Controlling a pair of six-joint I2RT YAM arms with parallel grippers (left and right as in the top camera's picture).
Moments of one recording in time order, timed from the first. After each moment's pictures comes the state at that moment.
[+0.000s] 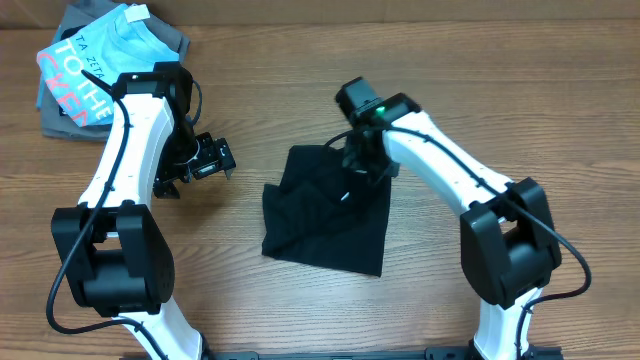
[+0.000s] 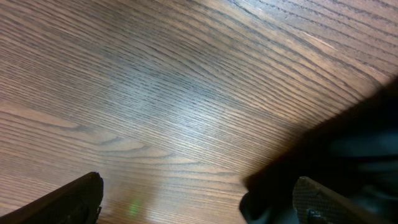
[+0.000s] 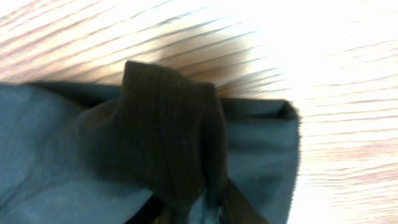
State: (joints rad) left arm 0.02 1.92 1.61 -1.39 0.05 -0.41; right arm 0.49 2.03 1.60 -1.02 0.03 0.69
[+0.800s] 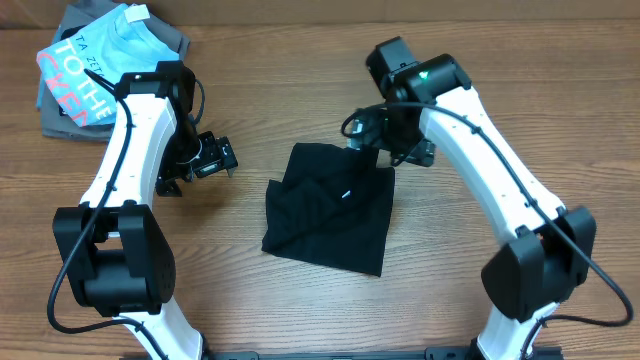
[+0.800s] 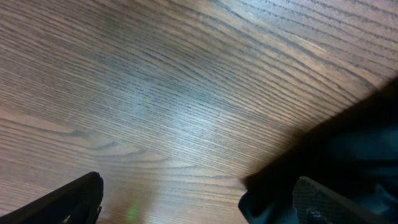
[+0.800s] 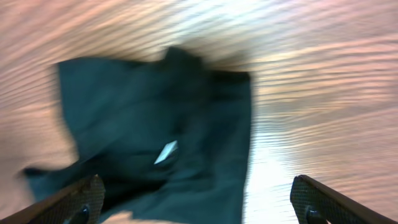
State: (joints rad) left arm 0.01 1.92 1.60 -1.37 0.05 -0.41; right arm 0.44 1.93 1.84 -1.33 -0.06 0.65
